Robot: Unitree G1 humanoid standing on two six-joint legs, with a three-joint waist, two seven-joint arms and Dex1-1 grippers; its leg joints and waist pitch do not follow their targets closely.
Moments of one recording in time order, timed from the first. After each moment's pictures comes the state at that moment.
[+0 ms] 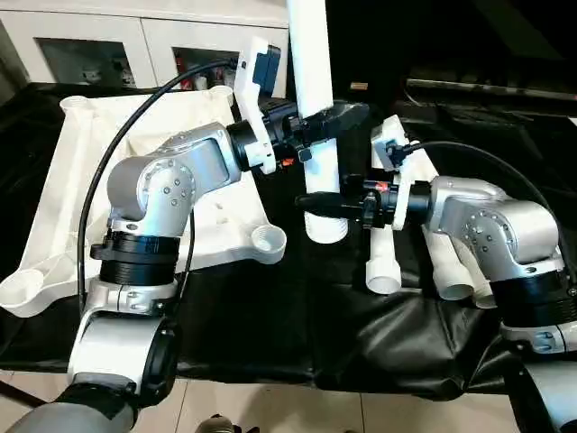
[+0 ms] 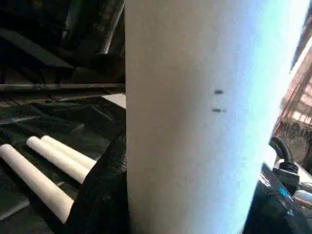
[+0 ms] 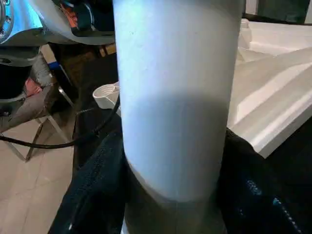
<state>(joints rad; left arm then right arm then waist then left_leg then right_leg) -0.89 0.20 0.06 0.15 -0.67 0.85 -0.70 -0.71 -0.39 0.11 0.13 0.51 0.76 1.01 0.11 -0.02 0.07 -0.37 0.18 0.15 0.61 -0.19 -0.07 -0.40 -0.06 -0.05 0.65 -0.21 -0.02</state>
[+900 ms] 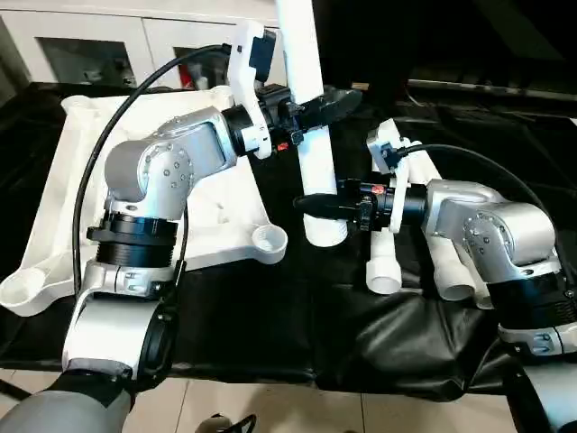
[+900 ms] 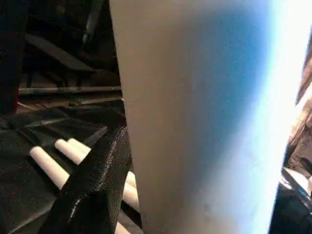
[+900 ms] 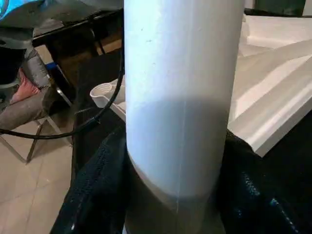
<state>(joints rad) -0.98 0.22 0.08 0.27 -0.63 0.81 -0.67 -0.70 -0.38 0.10 0.13 0.51 0.78 0.99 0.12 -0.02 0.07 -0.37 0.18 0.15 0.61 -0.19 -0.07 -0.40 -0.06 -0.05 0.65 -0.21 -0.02</state>
